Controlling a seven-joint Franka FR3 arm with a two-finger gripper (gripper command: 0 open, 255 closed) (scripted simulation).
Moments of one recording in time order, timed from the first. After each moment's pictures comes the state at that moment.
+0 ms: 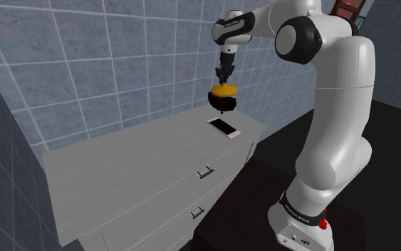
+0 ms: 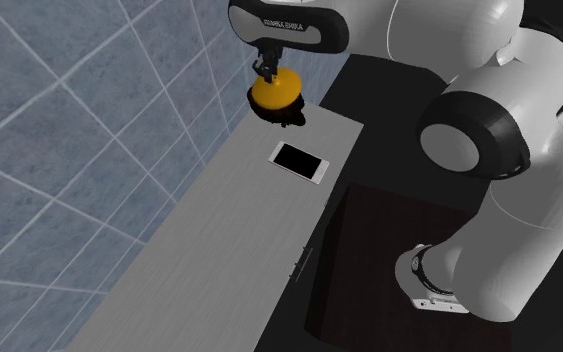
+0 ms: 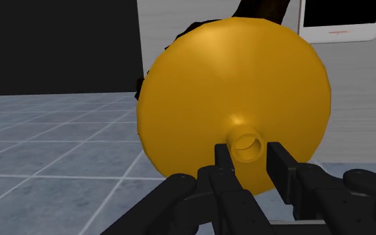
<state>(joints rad) -0.37 0.40 -0.23 -1.49 0.04 1.91 -0.39</state>
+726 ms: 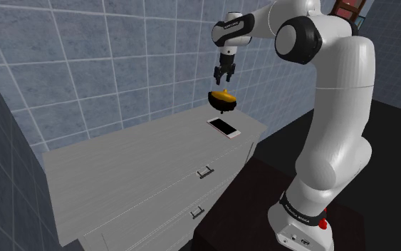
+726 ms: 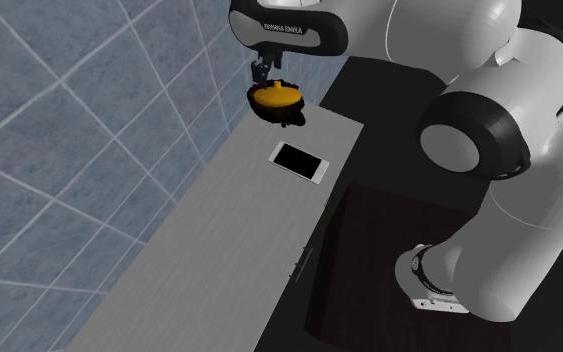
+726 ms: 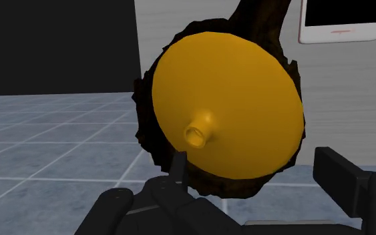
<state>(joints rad) -0.37 0.40 -0.23 -1.51 0.04 1.93 -0.39</state>
